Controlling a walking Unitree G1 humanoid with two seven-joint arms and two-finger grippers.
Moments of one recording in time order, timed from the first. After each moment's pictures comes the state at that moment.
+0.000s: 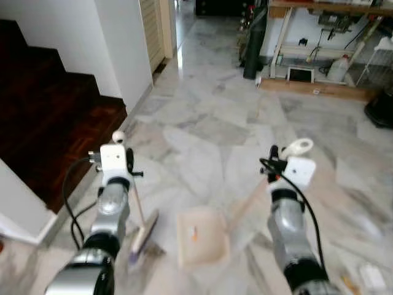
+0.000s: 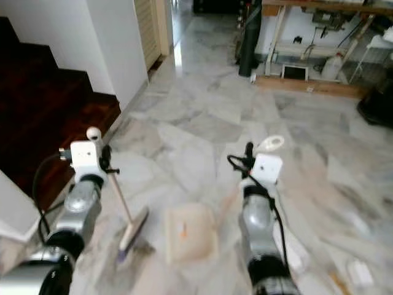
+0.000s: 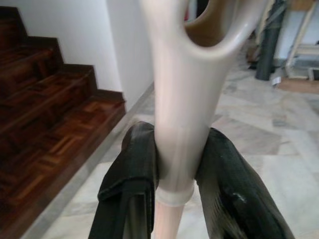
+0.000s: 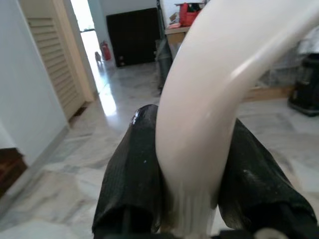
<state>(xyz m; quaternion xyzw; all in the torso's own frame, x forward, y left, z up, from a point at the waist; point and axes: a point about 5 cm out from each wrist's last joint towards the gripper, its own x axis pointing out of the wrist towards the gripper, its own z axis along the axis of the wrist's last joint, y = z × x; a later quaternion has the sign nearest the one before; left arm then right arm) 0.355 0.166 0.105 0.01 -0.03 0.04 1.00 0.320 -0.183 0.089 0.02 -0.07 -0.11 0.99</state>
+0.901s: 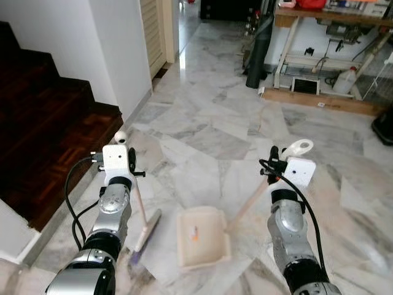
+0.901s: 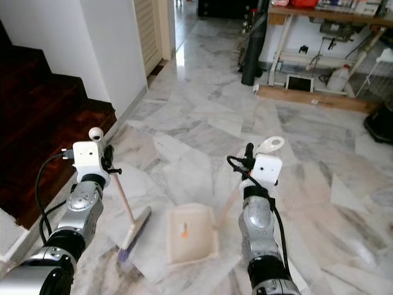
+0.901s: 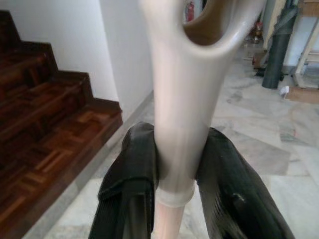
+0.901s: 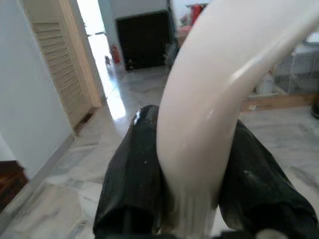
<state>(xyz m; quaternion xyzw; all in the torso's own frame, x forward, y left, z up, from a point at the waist) 0.355 0.170 0.106 0.01 -0.03 0.05 1.00 0.321 -0.175 0.091 0.03 -0.07 -0.10 0.99</state>
